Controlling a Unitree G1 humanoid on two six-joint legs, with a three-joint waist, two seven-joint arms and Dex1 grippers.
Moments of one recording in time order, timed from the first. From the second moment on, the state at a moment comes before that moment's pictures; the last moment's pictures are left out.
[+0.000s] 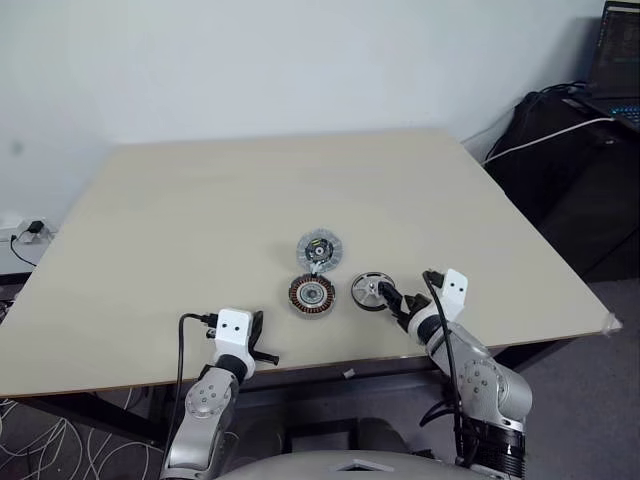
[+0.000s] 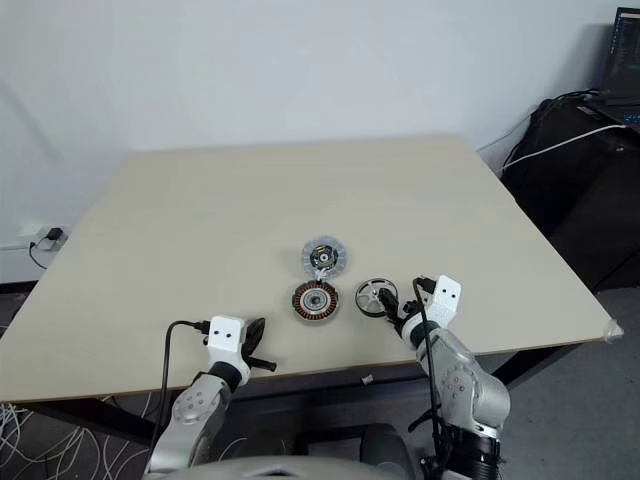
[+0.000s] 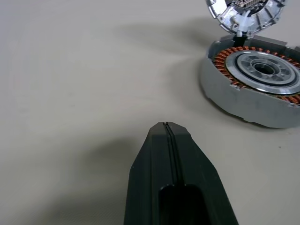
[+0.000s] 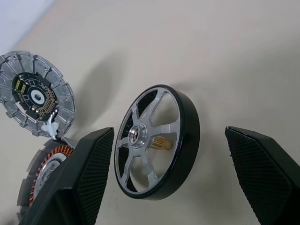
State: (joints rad) left arm 0.27 0.07 -0.12 -0.01 -0.02 0.05 -0.22; right arm -0.01 0.04 -0.32 -0.25 0.53 0.89 0.05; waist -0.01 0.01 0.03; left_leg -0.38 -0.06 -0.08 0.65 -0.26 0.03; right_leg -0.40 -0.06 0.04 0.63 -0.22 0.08
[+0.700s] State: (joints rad) left arm 0.28 0.17 -0.17 -0.08 -0.06 0.17 -0.39; right arm -0.03 0.05 -0.34 -0.23 0.64 0.99 -0.01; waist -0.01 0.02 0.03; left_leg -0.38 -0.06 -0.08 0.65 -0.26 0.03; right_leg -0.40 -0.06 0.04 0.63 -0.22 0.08
